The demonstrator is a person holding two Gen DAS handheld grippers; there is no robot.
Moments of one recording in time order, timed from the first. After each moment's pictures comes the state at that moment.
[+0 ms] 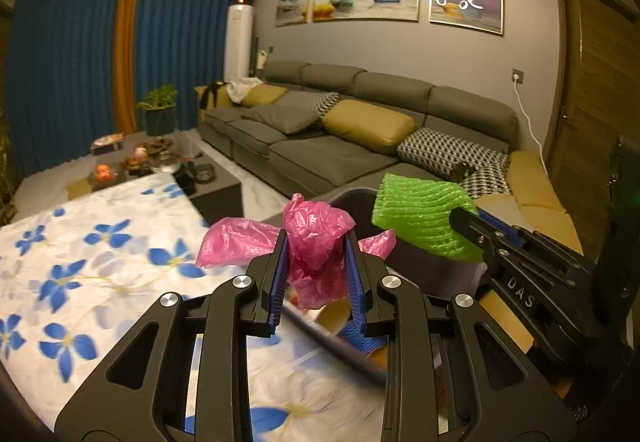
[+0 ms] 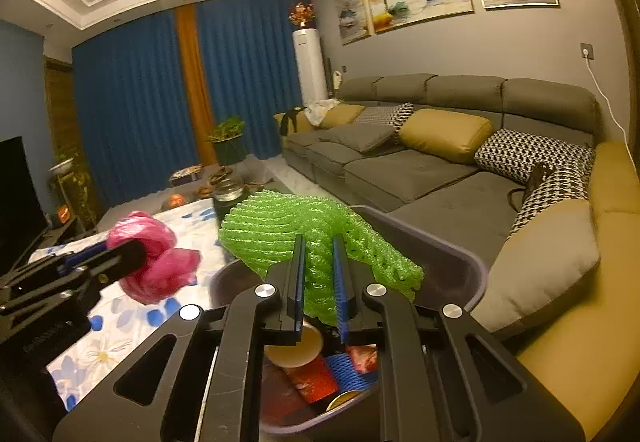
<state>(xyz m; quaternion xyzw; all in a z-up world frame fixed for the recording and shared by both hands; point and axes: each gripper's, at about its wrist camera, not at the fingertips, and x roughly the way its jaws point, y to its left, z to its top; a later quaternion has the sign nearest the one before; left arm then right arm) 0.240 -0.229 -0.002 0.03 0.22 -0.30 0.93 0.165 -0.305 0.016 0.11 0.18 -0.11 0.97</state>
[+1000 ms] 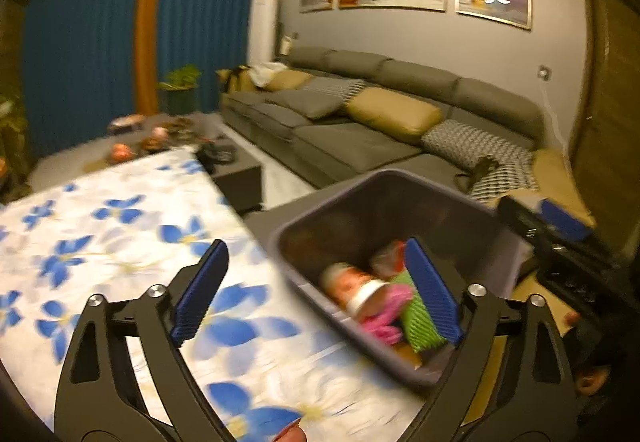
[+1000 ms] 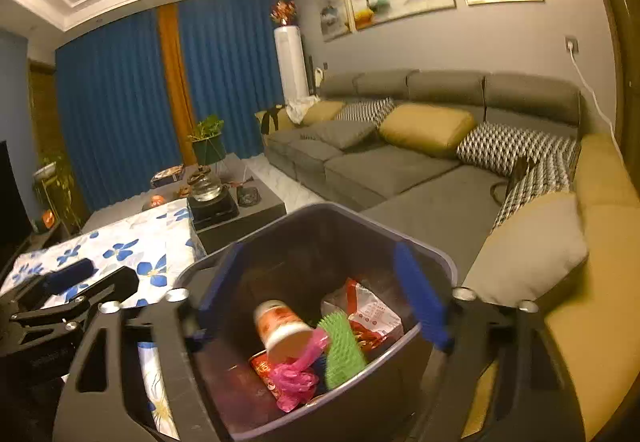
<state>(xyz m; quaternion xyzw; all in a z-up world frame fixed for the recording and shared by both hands) 0.253 -0.220 -0.027 0.03 0.24 -0.24 0.94 0.156 -0.305 0.015 0.09 0.18 -0.14 0.97</state>
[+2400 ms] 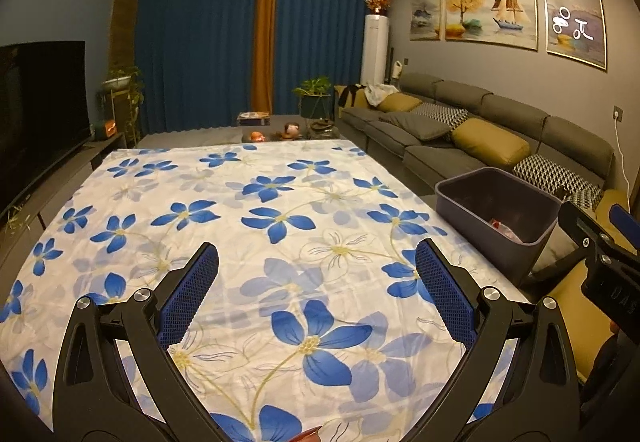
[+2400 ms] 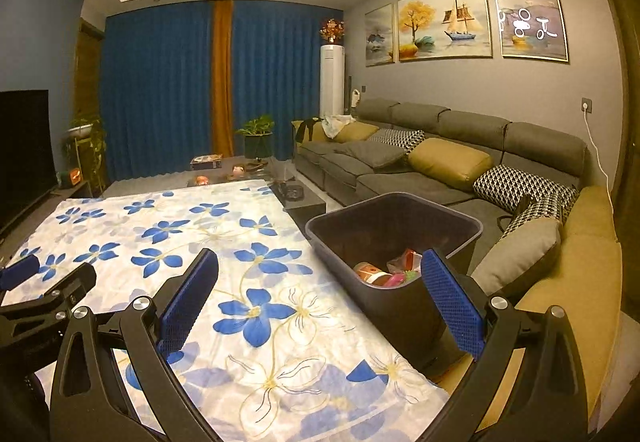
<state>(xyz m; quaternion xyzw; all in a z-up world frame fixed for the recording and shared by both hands) 0.082 -0.017 -0.007 -0.02 0.22 -0.05 0.97 0.032 -0.123 0.040 0.02 0.17 -0.10 0.98</state>
